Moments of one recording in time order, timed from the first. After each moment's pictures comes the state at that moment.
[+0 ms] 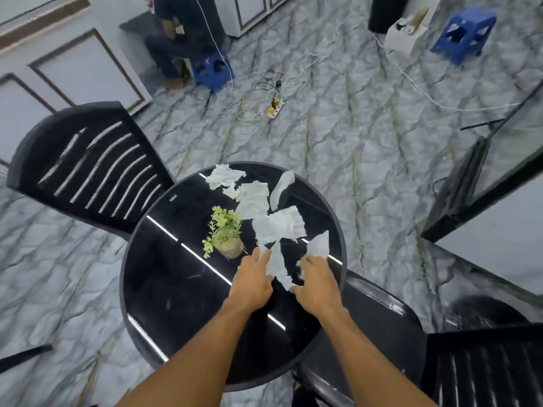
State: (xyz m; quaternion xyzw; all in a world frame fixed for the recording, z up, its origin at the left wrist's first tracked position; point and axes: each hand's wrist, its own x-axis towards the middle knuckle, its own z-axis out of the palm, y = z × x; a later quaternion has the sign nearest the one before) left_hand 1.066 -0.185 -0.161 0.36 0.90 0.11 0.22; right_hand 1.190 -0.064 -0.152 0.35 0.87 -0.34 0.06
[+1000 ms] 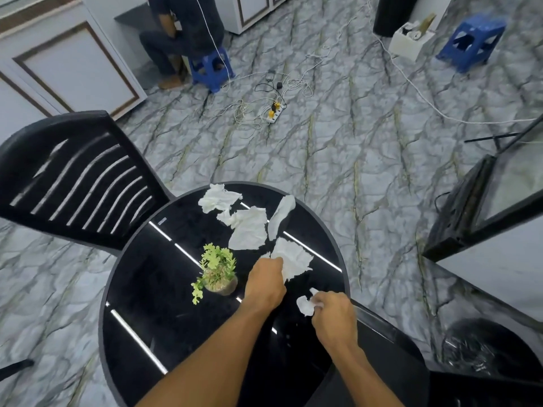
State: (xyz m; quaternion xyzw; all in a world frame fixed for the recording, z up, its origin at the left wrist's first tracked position) left_hand 1.021 -0.095 -0.135 0.31 0.91 0.09 0.26; right_hand 1.171 -0.020 -0.174 0.43 0.85 -0.29 0.02
